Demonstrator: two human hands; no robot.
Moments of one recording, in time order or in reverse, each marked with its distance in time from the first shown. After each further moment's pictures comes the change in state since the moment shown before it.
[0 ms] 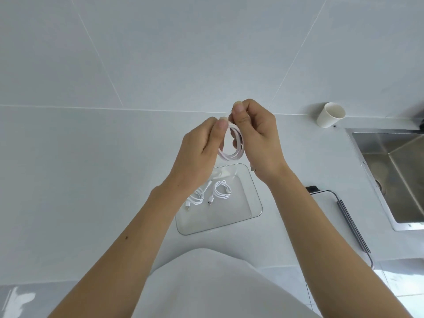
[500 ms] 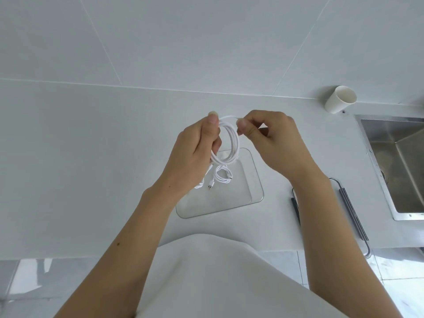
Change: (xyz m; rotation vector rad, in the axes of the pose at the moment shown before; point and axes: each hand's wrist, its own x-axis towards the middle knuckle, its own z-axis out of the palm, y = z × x) left_hand -0.026 -0.014 -0.002 -0.114 -0.038 -0.173; right_hand -0.023 0.009 -0.031 -0.569 -0.164 0.086
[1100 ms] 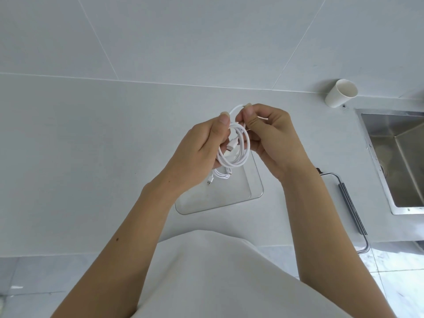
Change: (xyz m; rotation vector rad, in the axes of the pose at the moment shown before) left_hand 0.000 0.003 0.003 -0.098 -0.162 -0.068; right_hand 0.002 0.002 0.013 0.794 -0.029 0.239
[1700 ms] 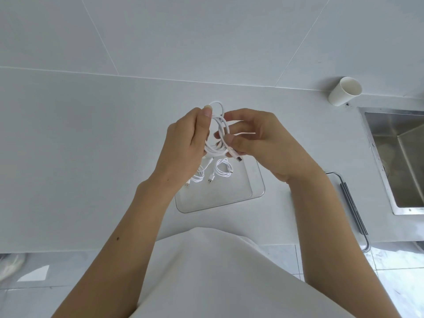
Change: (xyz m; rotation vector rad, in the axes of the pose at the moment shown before) left_hand 0.004 -0.014 -0.012 0.236 0.290 0.037; right_hand -0.005 -0.008 0.005 -0.298 -0.208 0.071
